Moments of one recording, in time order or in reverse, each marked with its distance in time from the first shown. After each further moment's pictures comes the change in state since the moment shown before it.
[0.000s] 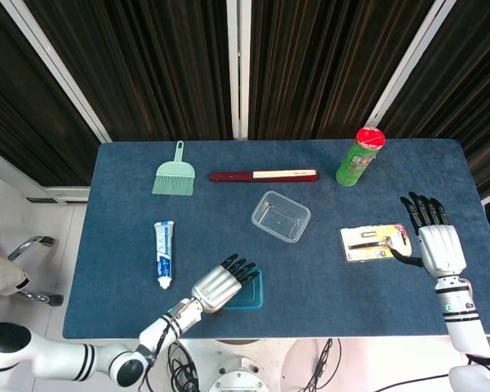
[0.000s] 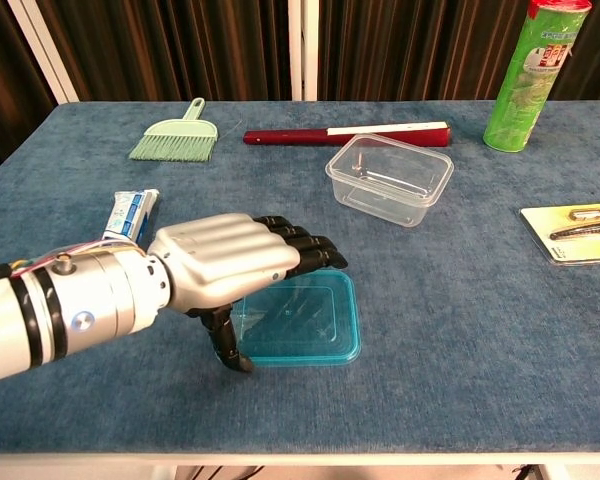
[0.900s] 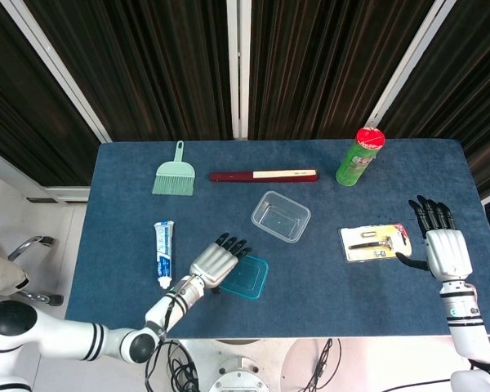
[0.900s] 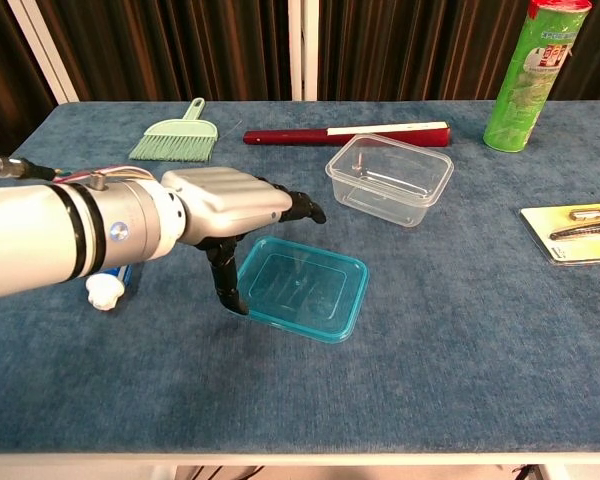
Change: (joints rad) left arm -0.186 0.058 -0.073 -0.057 -0.441 0.027 0.142; right arm -0.035 -0.009 0.009 0.015 0.005 0.008 0.035
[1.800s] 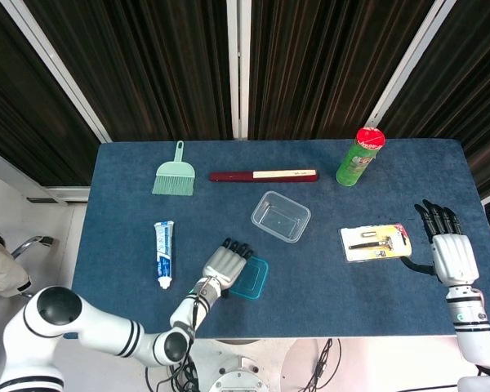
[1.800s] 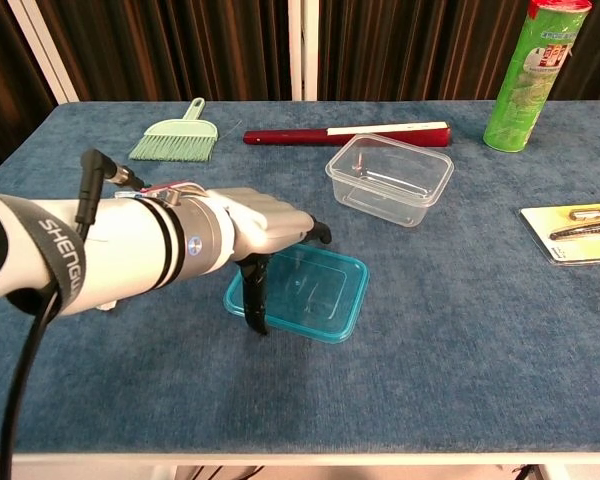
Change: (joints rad) left arm -0.211 -0.123 -0.007 0.044 -0.396 0.147 0.136; right arm -0.028 0.009 -0.008 0.025 -0.022 0.007 0.063
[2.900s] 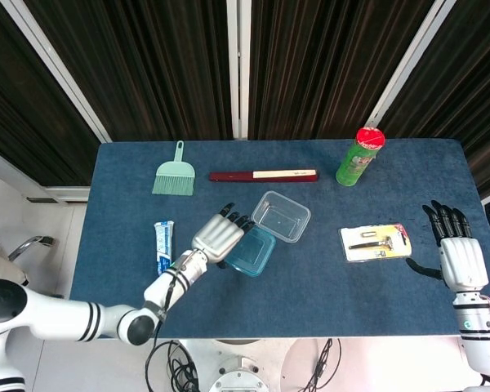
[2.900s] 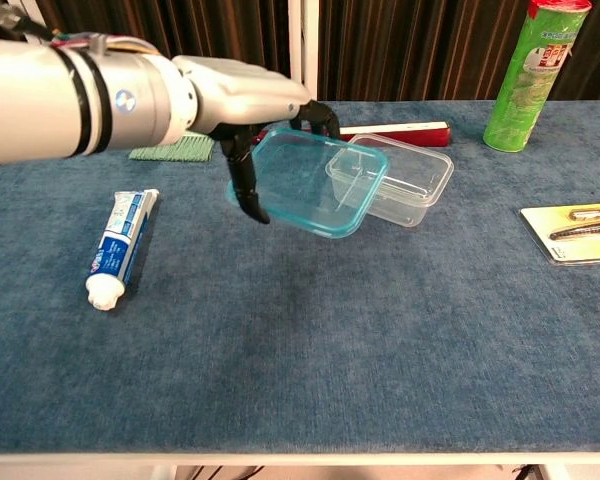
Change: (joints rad) left arm 0.022 0.287 -0.033 -0.066 0.383 -0.169 -0.275; right arm -0.043 0.072 0.007 -0.144 -0.005 0.060 -0.077
